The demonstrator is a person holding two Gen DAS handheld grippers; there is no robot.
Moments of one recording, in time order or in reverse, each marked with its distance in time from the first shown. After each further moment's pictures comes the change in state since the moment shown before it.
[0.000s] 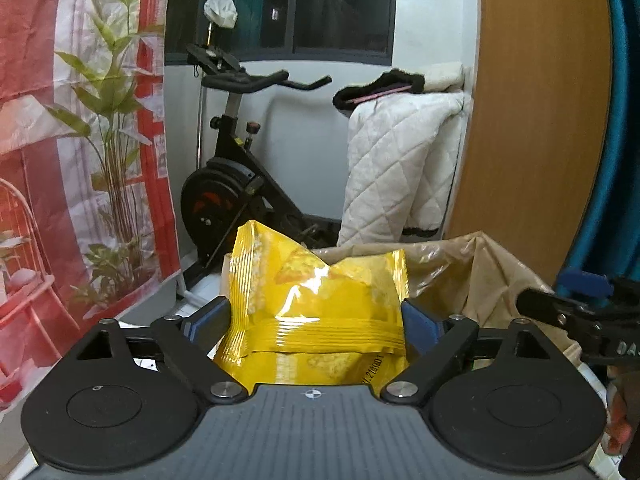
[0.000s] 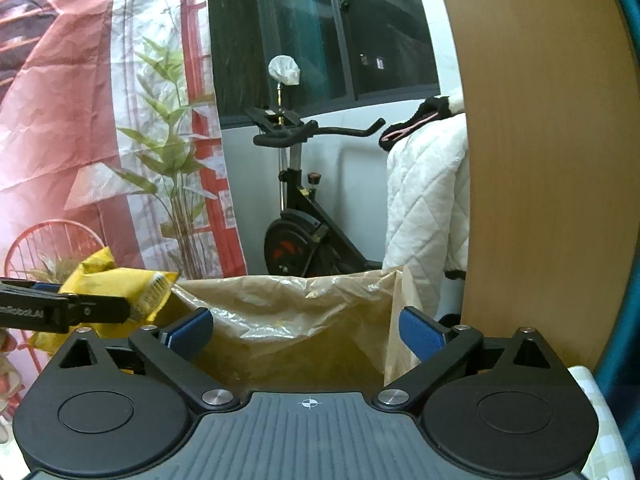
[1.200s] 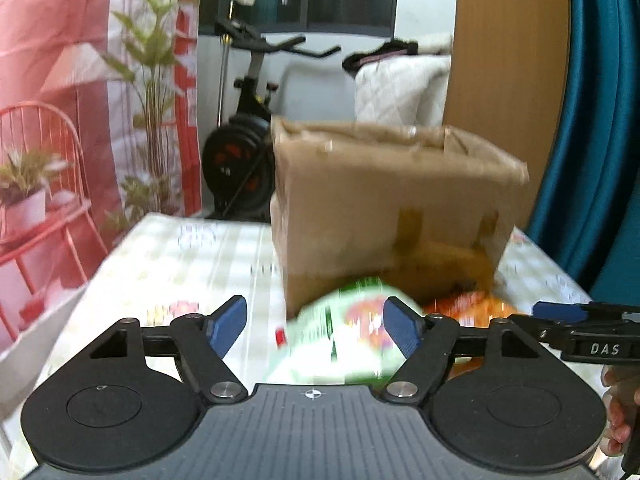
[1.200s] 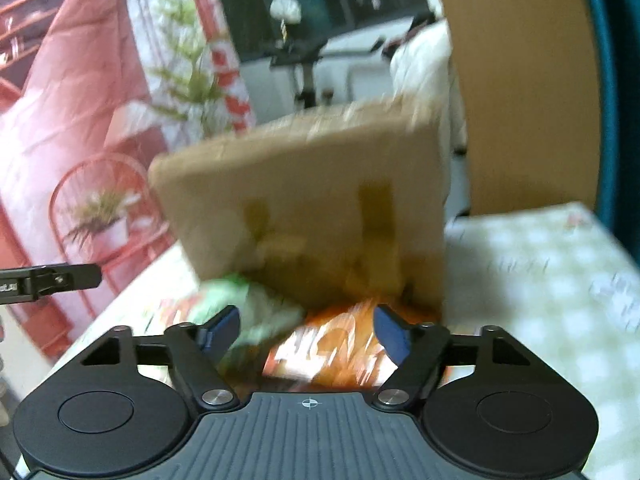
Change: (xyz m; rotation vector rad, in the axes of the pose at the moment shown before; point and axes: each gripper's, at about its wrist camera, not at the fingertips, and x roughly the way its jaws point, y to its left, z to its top) left arm -0.124 0.008 -0.146 -0.027 0.077 0.021; right arm -0.129 0.050 -0.162 0.083 0.240 0.071
